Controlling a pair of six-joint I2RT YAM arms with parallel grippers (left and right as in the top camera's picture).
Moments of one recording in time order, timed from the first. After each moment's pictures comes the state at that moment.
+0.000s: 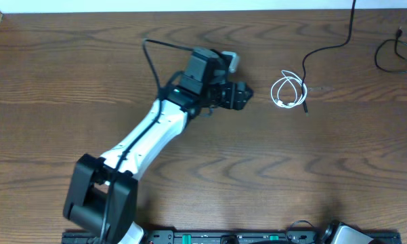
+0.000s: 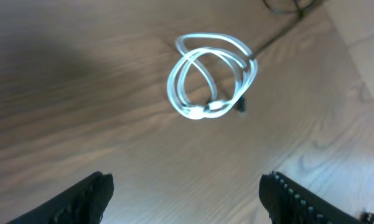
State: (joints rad) left arm -0.49 1.72 1.24 -0.30 0.44 -0.32; right arm -0.45 1.37 1.73 0.46 -0.71 1.43
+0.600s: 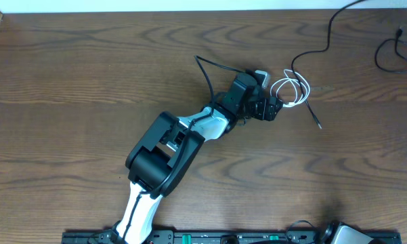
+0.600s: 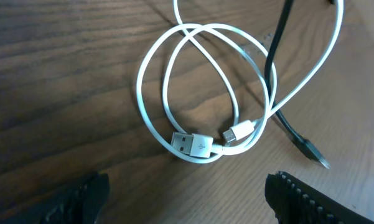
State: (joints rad) left arm -0.67 2.18 1.25 0.28 0.34 -0.46; right arm -0.45 1.37 1.74 -0.12 -0.87 1.08
